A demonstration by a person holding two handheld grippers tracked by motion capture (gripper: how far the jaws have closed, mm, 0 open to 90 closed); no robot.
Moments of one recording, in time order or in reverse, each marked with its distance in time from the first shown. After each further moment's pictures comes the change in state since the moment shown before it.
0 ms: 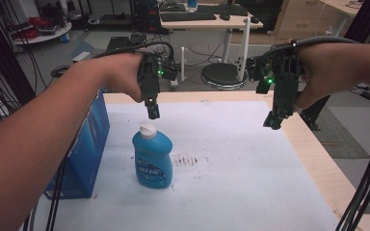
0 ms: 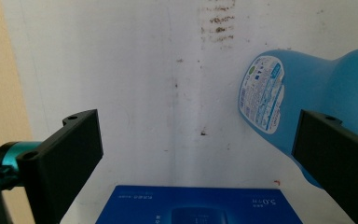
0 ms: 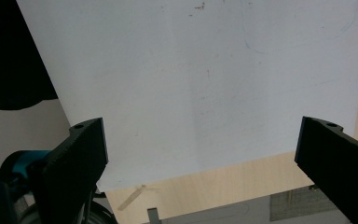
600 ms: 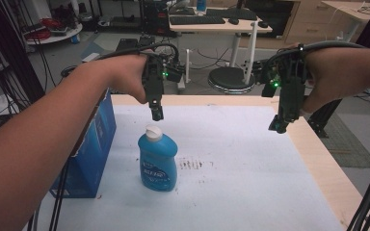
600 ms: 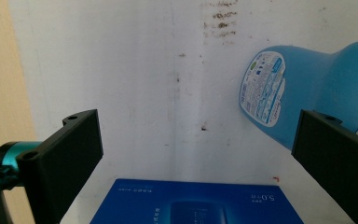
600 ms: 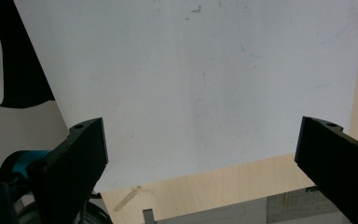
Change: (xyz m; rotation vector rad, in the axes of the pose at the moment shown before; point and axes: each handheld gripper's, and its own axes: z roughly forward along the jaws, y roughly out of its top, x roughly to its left) left arm 0.000 -0.005 -0.003 0.004 0.010 -0.019; right arm -0.005 0.002 -0.001 -0.004 -0.005 -0.018
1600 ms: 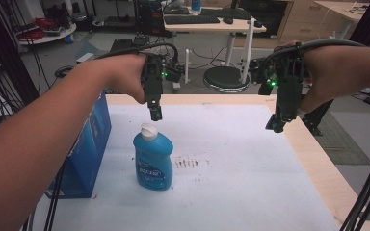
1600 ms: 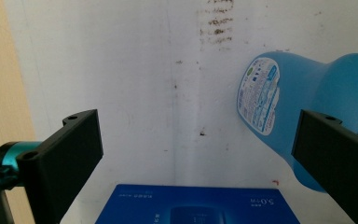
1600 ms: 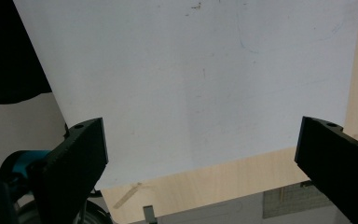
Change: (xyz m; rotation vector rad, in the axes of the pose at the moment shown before) left arm -0.005 0.010 0.001 0.004 0.001 0.023; right arm 0.010 -0.003 -0.005 0.004 -0.025 0.003
